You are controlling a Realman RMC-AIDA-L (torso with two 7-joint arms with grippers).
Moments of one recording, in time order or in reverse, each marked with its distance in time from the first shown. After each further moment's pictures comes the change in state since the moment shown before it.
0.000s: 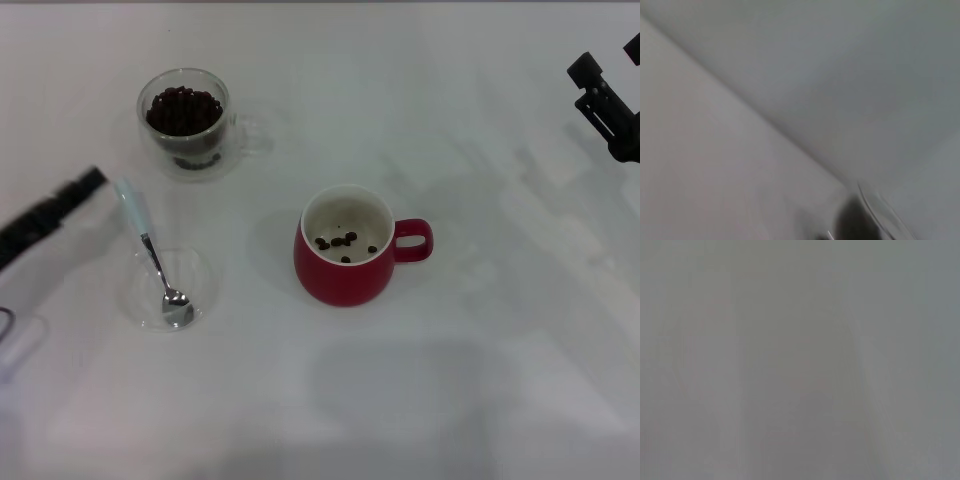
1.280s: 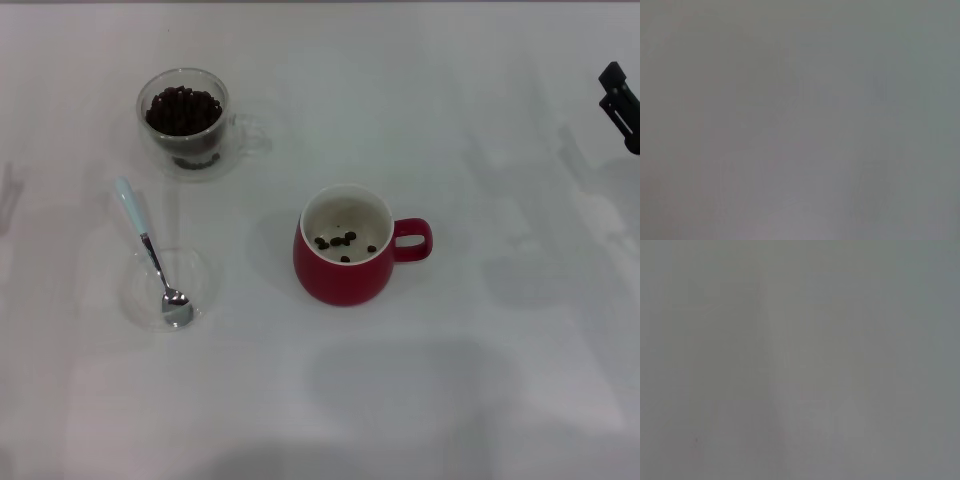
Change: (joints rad) left arm 0.117 -0.024 0.000 0.276 -0.731 -0.032 1.213; right arm -0.010 0.007 0.024 -0.058 0.163 0.264 -0.142
